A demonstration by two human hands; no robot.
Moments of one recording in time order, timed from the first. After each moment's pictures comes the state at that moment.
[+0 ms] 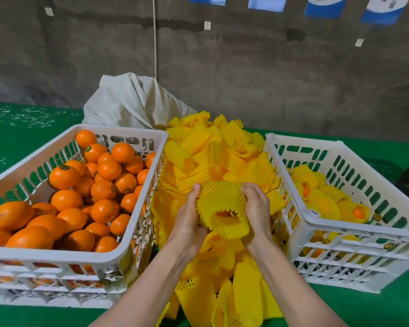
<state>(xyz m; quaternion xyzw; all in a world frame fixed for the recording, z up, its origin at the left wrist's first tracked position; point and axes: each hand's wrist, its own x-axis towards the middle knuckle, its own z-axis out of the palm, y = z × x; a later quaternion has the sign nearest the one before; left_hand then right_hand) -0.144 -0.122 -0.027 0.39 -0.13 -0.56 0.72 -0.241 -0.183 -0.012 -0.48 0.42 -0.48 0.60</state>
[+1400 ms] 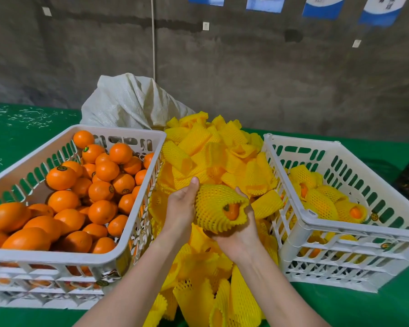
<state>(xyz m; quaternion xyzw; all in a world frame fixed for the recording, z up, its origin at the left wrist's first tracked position) -0.124 -0.137 -0.031 0.50 -0.27 -0.39 0.72 -0.232 -0.169 -0.030 -0.25 0.28 -0.34 0.86</state>
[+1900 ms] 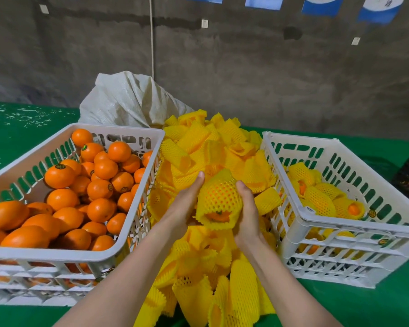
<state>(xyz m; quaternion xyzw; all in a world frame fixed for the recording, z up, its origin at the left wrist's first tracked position) -0.118 -0.135 -0.015 0.59 -0.27 -0.51 0.56 -0.238 -0.178 -0.025 -0.47 0.26 -0.45 0.72</state>
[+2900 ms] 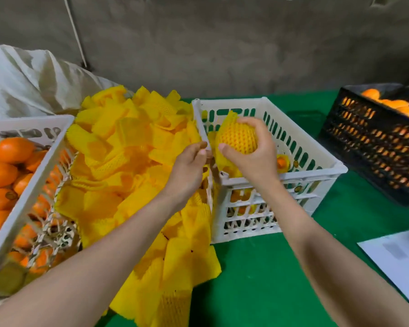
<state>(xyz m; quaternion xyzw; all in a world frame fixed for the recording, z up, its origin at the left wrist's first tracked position) -0.271 -0.218 -0.003 0.58 -0.51 -0.34 0.54 -0.402 -0.266 0.006 -0.70 0.39 -0.53 0.27</state>
